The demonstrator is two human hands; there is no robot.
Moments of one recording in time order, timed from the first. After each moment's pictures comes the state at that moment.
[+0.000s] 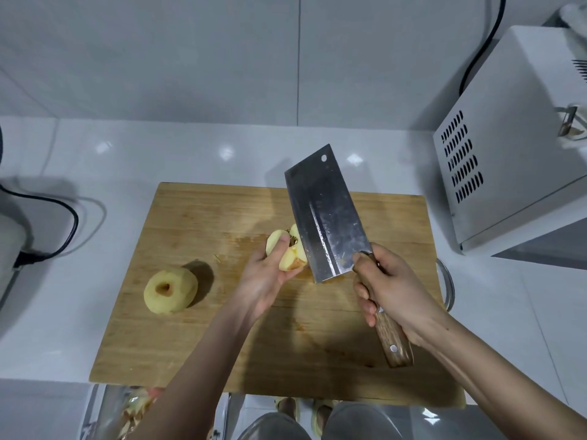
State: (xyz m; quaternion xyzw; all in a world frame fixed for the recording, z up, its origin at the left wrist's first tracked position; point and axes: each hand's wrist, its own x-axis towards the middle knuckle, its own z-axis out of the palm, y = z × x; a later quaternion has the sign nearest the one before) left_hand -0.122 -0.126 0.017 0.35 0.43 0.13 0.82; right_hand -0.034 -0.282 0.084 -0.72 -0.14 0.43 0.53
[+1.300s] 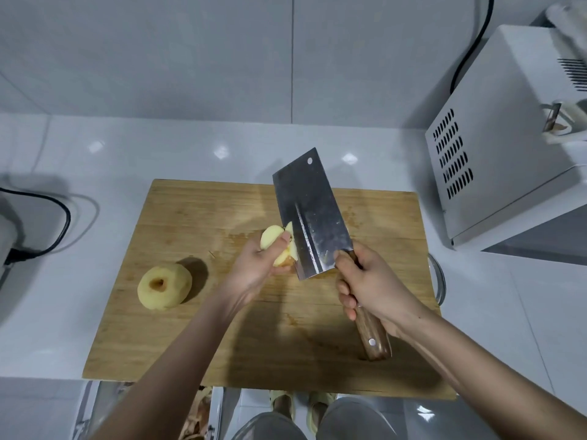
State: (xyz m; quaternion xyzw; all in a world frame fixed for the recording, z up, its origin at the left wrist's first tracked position) left_hand -0.122 -0.116 0.015 0.53 0.39 0.08 0.75; right_hand -0.043 -0.274 0.080 -0.72 -0.13 0.46 0.51
